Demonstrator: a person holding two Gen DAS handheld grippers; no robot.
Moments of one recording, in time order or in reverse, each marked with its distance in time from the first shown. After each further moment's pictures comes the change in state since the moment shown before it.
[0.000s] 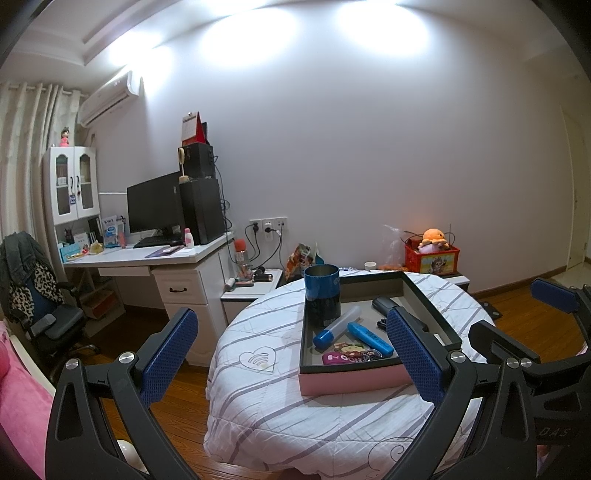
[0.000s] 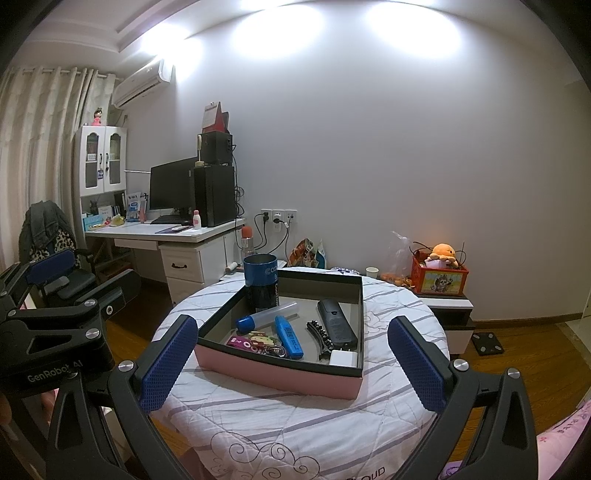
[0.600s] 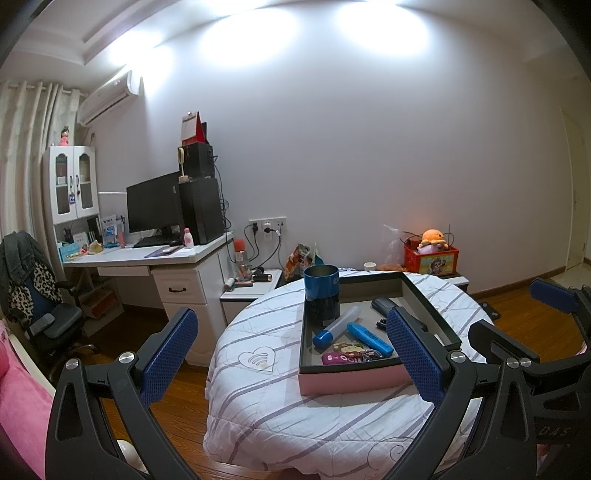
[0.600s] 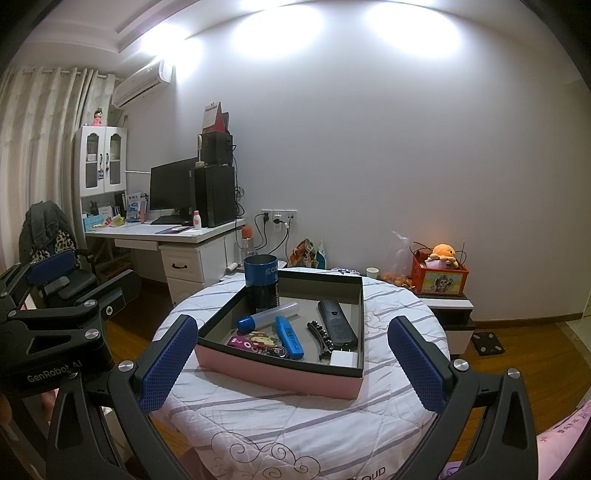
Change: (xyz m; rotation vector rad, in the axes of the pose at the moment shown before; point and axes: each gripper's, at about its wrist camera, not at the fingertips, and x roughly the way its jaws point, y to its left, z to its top) left arm 0.000 0.001 -0.001 -0.001 -0.002 0.000; right arm -0.001 0.001 -0.001 0.002 -0.003 -0.001
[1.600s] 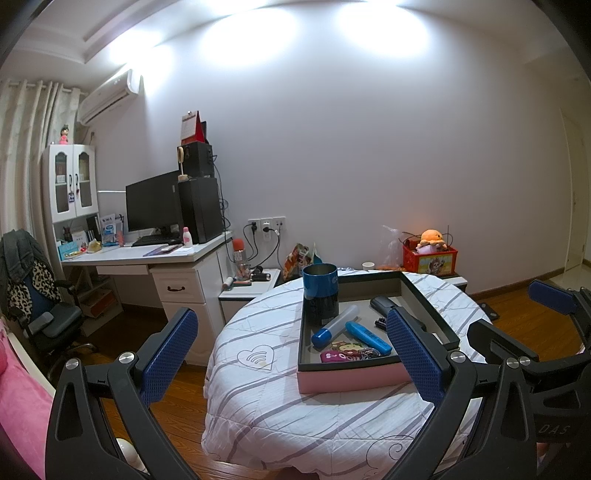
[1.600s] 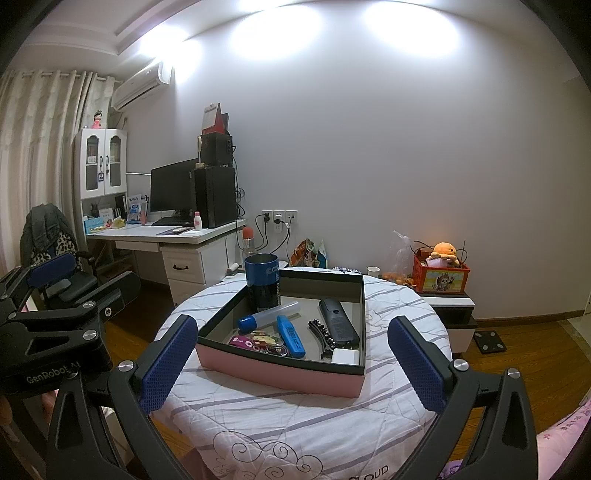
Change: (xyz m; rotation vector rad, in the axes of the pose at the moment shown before) left arm -0.001 0.000 -0.001 -0.004 0.000 -0.003; right arm 0.000 0.002 0.001 0.005 -0.002 0.002
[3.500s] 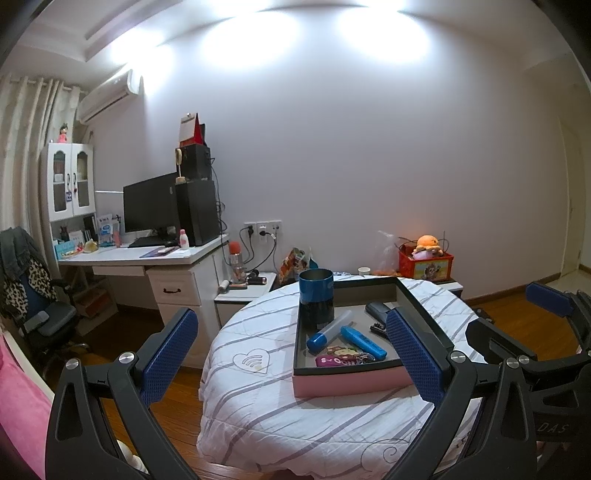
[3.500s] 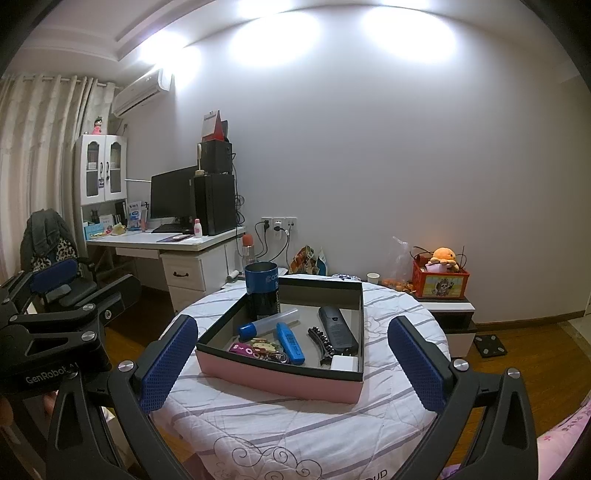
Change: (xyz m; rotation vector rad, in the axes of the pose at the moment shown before) left arm 0.000 0.000 -0.001 -0.007 -0.005 -0.003; right arm -0.003 -0.004 0.004 0.006 -0.024 -0.002
